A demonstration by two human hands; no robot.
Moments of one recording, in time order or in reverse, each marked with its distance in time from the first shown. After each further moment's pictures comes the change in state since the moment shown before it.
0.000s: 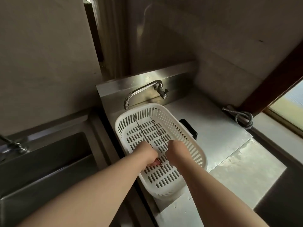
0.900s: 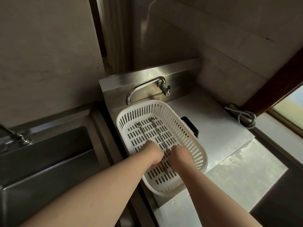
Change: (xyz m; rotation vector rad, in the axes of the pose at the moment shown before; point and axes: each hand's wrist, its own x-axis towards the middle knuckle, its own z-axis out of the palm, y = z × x) left_hand -0.010 -0.001 0.016 0.326 0.001 0.064; right_hand -0.020 0.017 0.012 -0.095 -0.003 0.000
